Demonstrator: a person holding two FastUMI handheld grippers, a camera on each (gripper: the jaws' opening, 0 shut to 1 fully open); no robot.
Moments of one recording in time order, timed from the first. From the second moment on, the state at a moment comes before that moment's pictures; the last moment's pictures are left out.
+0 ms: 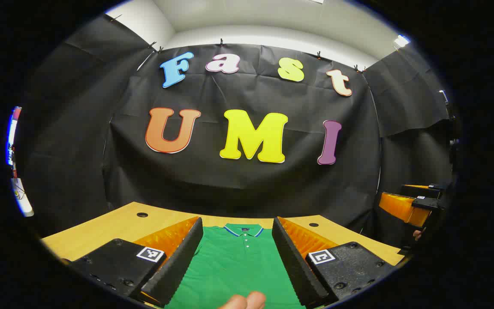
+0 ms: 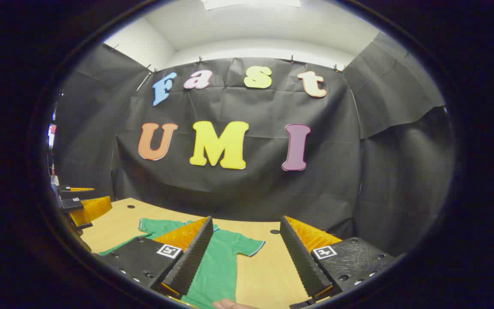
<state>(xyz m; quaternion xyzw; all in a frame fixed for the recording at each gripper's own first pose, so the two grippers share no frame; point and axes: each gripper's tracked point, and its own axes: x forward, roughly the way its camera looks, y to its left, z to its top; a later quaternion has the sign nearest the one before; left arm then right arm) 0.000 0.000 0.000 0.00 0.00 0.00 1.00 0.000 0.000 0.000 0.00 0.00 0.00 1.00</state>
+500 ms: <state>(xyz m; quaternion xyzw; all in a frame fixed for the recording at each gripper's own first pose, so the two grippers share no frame) 0.014 0.006 -0.014 0.05 0.01 0.04 1.00 0.020 0.042 -0.054 0.00 0.03 0.06 1.00</state>
